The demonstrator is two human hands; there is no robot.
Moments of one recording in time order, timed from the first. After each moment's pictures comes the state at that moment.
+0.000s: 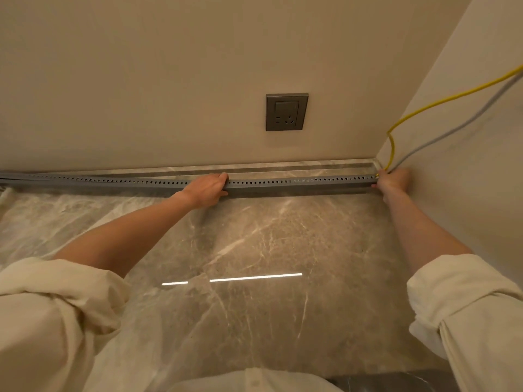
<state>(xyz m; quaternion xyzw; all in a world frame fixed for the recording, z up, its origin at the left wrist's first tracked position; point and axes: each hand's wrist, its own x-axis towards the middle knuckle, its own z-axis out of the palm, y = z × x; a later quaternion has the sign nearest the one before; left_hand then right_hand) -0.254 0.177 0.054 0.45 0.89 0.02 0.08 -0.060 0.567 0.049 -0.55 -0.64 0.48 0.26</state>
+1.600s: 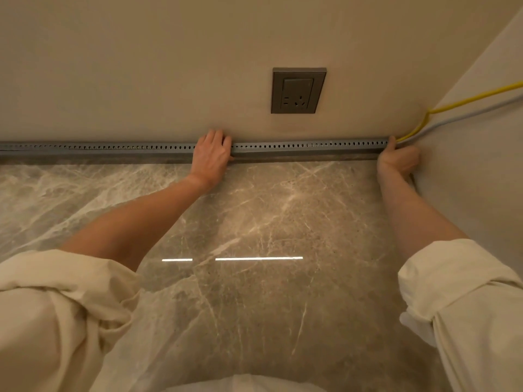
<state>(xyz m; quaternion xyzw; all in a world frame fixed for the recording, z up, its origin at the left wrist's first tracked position) -0.276 0.223 0.043 0.35 0.93 -0.02 -0.10 -0.119 0.553 0.061 -0.62 -0.67 0.31 0.26</state>
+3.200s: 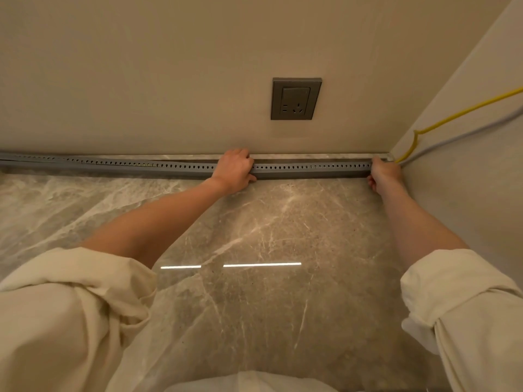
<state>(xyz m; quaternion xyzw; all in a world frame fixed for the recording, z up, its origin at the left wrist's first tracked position) -0.251 0.247 0.050 0.43 0.90 0.01 0.00 -0.104 0.558 0.041 -0.61 -0.63 0.46 0.15</state>
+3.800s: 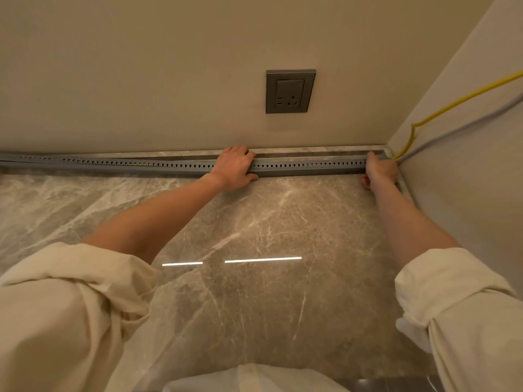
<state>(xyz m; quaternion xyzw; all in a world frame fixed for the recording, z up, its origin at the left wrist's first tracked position) -0.250 0.252 0.043 0.45 0.89 0.01 0.01 -0.097 0.549 0.035 -0.61 -0.61 0.47 0.18</state>
